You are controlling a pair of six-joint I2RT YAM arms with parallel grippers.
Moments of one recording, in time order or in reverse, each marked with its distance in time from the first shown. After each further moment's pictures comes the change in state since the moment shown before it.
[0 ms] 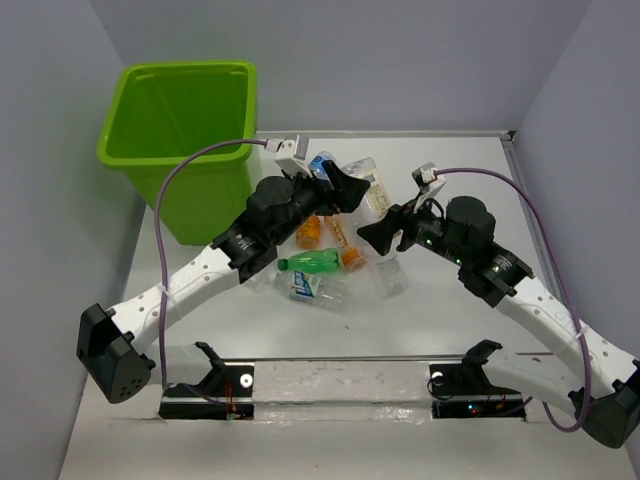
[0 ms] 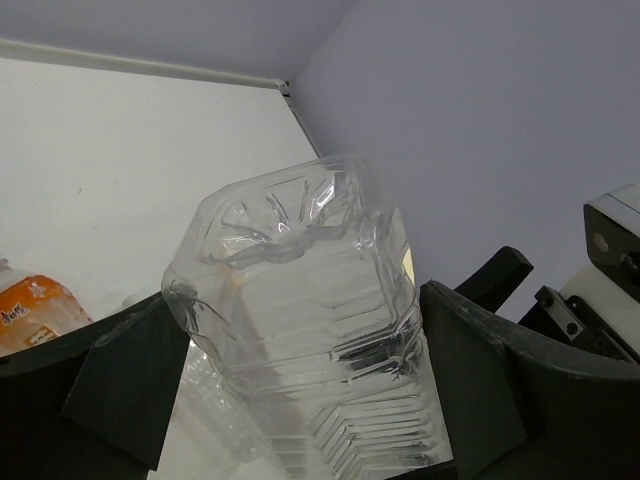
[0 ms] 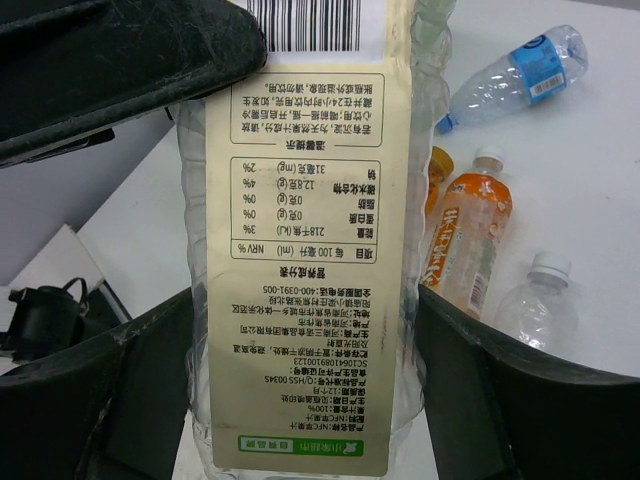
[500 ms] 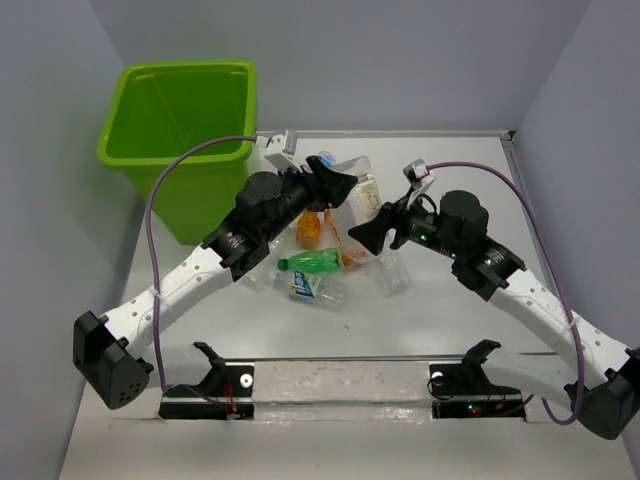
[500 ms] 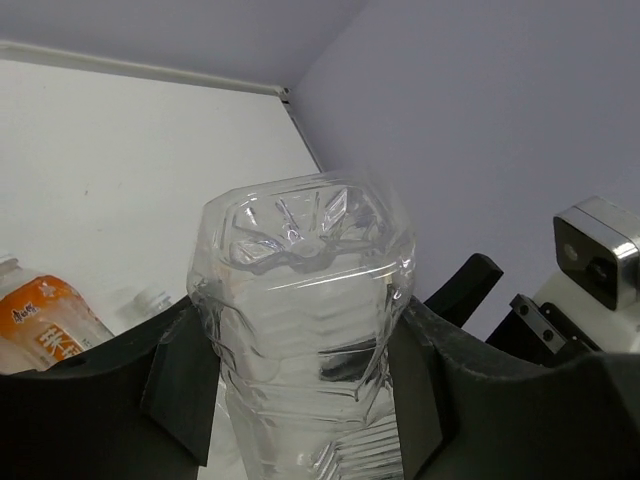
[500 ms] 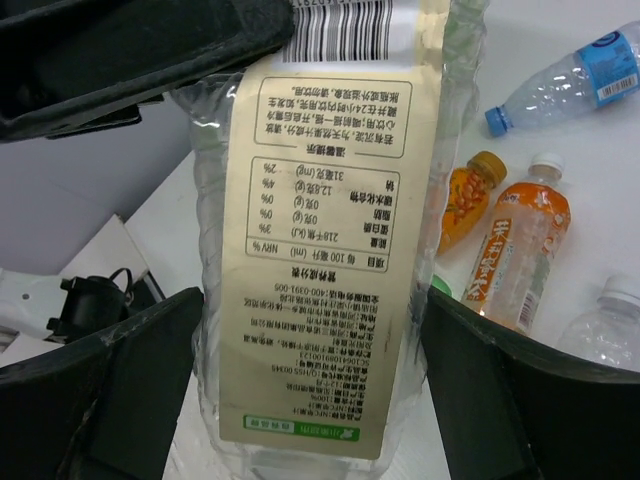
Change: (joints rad) left arm 0.036 -0.034 0.011 -0.027 0.042 -0.024; right arm 0.002 0.059 0.023 0.046 -0.085 0.052
